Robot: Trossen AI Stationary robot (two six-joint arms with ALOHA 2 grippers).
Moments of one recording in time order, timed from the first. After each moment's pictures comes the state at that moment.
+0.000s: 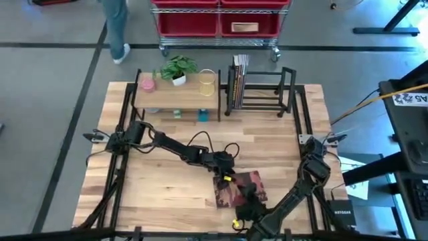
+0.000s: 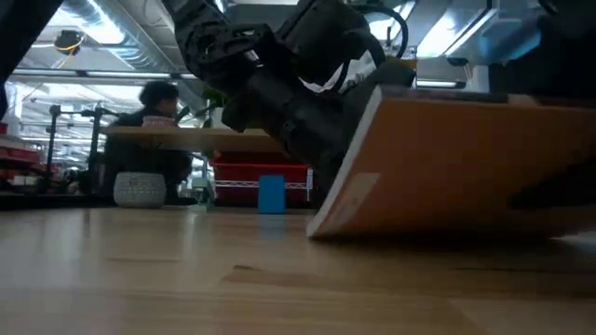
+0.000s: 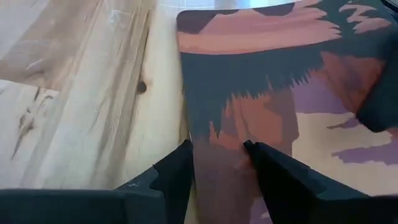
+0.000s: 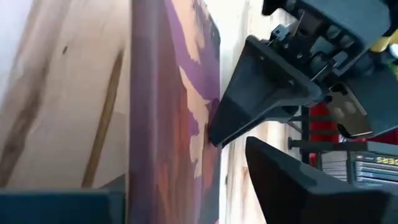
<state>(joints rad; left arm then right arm) -0.22 2.26 1.27 0.31 0.14 -0.44 0.85 2.28 1.58 -1.15 0.92 0.65</state>
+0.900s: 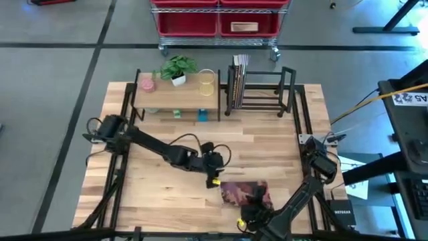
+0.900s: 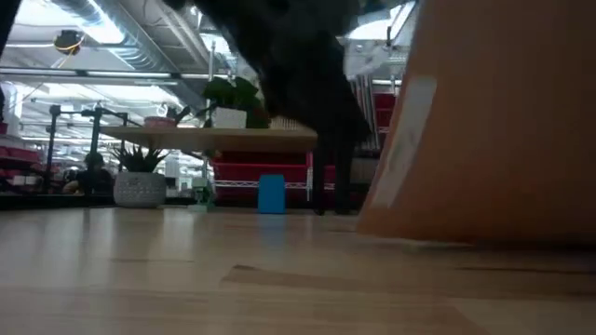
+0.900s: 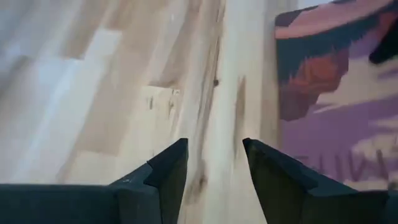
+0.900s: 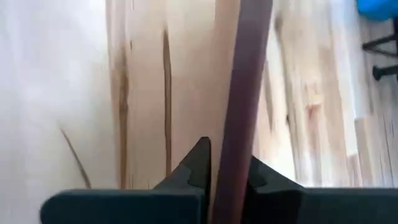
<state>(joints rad) -0.33 1.86 1.27 -0.18 -0.40 -0.23 0.90 2.18 1.63 -1.20 0.65 0.96</state>
